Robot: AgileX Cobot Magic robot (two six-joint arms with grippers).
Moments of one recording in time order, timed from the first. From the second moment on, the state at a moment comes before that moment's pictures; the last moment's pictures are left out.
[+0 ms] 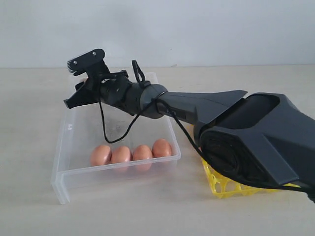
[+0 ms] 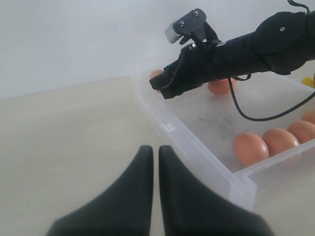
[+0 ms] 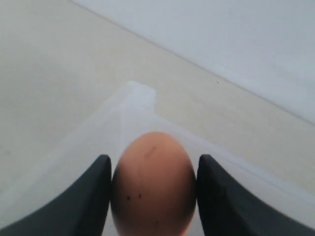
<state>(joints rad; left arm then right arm) -0.12 0.00 0.00 -0.18 0.29 0.27 0.77 2.67 -2.19 0.88 -0.06 -0.96</state>
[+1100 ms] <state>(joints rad) -0.12 0.00 0.00 -0.18 0.29 0.27 0.85 2.67 -2.07 1.15 -0.92 -1.83</state>
